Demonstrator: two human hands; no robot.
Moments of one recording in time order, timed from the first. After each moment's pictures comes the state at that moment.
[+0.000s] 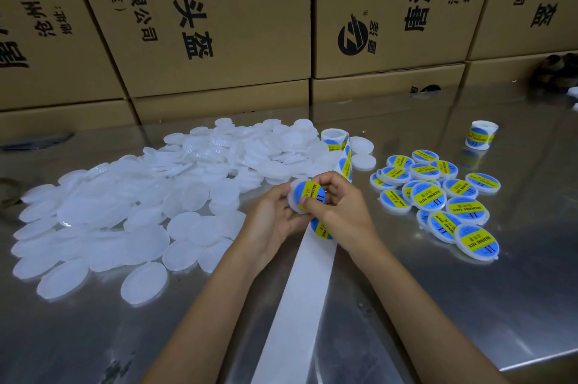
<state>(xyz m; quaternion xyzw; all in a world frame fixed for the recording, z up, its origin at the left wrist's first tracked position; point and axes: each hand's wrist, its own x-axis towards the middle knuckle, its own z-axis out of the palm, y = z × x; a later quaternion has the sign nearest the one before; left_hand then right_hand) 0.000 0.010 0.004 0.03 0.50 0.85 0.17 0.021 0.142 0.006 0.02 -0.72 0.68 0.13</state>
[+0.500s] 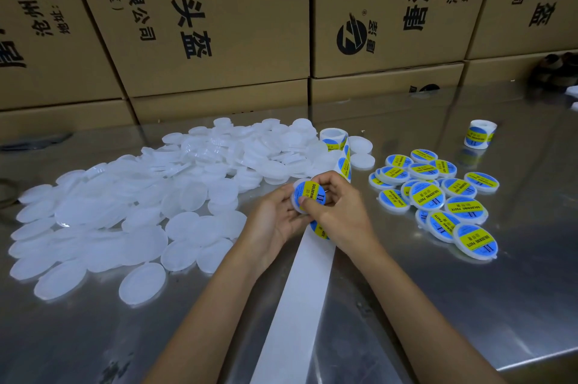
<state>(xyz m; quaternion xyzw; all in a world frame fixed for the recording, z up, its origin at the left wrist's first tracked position) 0.004 0.016 0.006 0.01 0.50 0.85 0.17 0.018 0.141 0.000 0.02 -0.75 0.65 0.16</state>
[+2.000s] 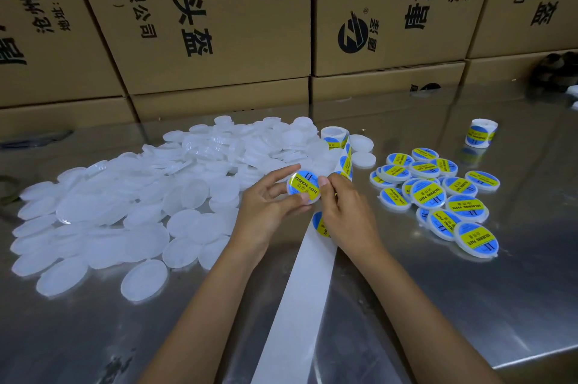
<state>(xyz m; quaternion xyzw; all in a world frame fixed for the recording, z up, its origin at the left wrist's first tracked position) 0.005 0.006 0.007 0.09 0.64 0.76 0.00 0.012 0.152 -0.014 0.03 -0.87 0.42 0.26</state>
